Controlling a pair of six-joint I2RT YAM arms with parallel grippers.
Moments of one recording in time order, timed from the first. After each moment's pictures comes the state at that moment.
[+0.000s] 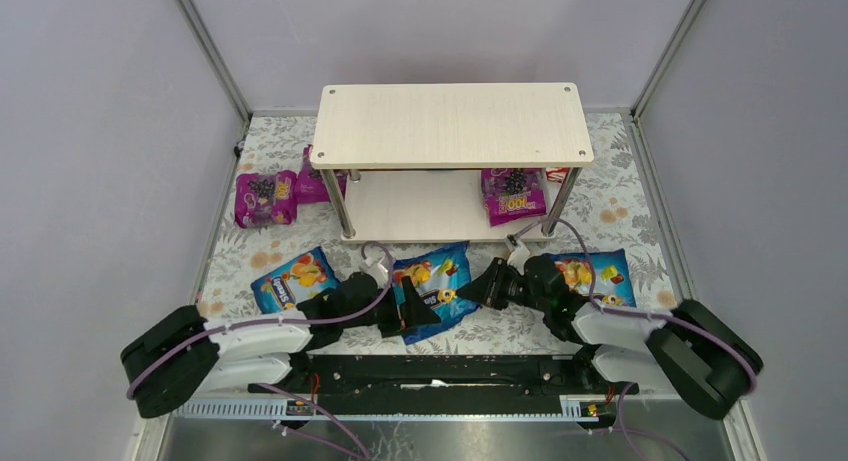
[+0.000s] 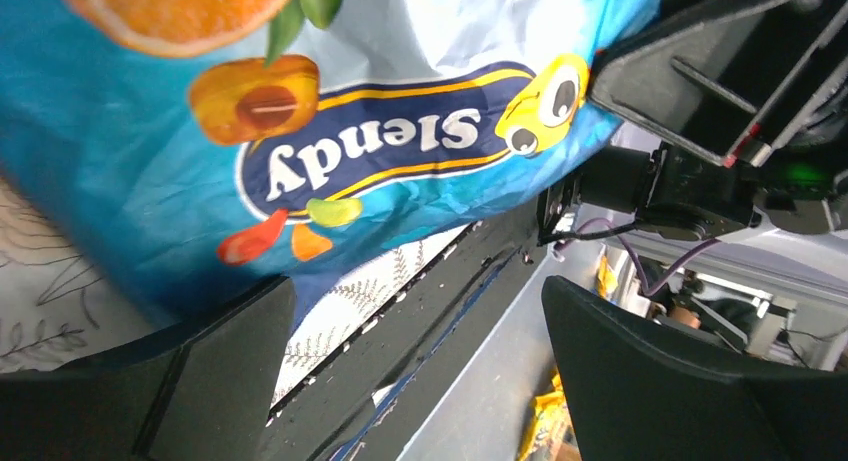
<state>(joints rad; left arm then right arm) -0.94 1.09 0.16 0.38 0.26 -1.23 0.71 1.23 0.13 0.69 -0.35 1.10</state>
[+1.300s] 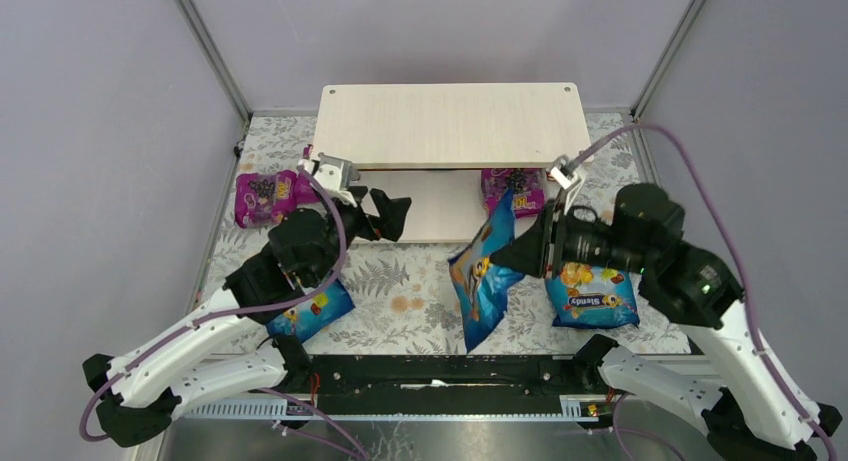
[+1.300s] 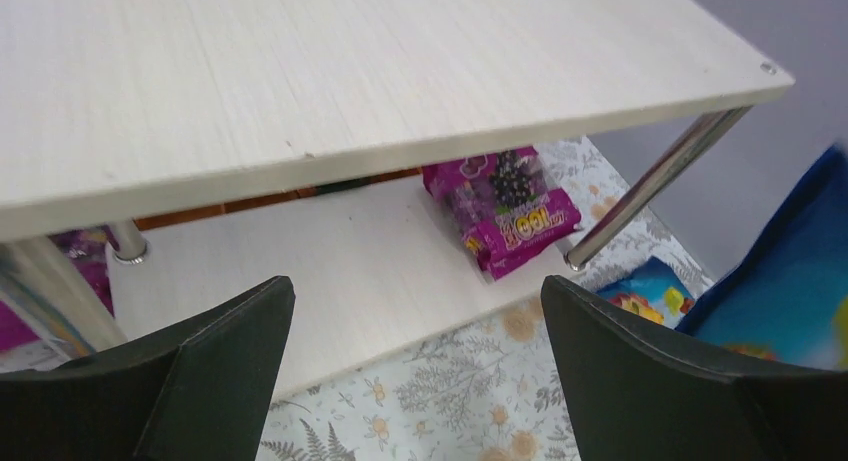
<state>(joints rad) -0.93 0.82 0.93 -0.19 -0.42 -0.32 0.72 0.78 1.24 -0.77 -0.48 0.62</state>
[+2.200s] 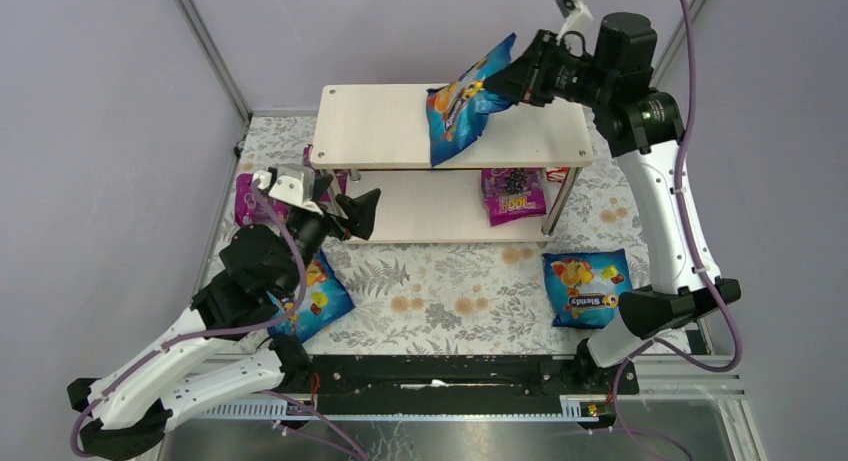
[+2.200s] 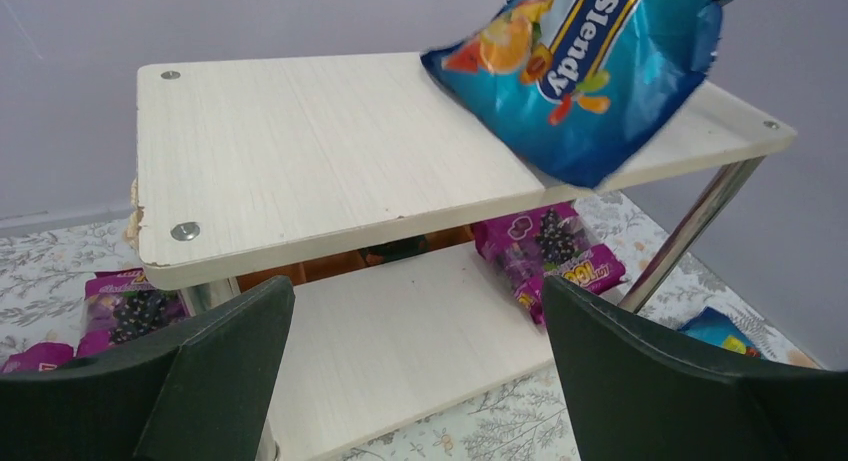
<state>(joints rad) -0.93 0.67 0.95 -0.15 -0.49 -0.10 0.34 1.60 2.13 -0.71 -0.61 0.54</state>
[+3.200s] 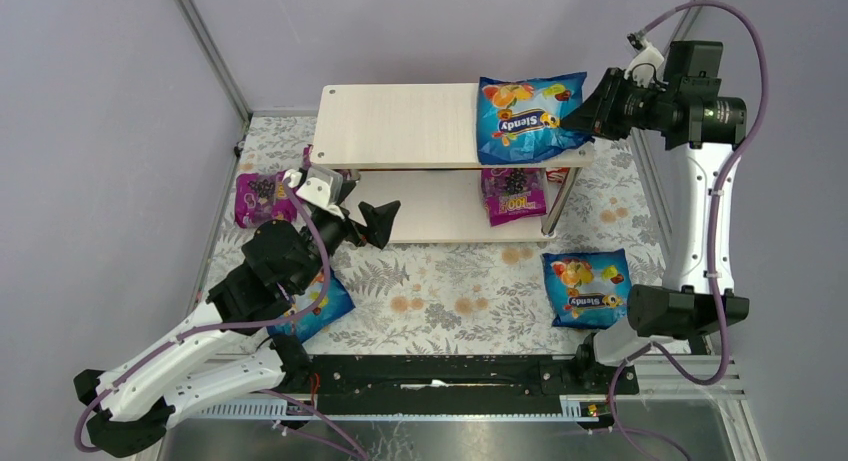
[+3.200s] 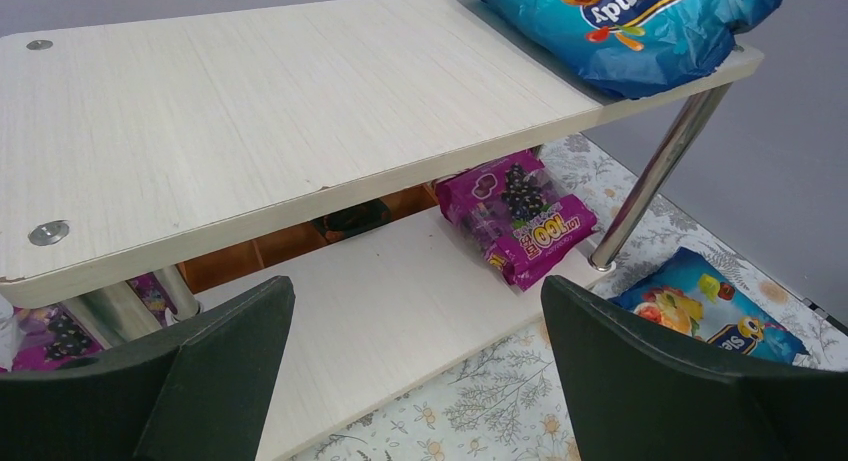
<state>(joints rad) -0.93 0.71 0.91 -0.14 -0.37 -0.10 -0.10 1.54 2.03 -1.16 -0.68 0.30</state>
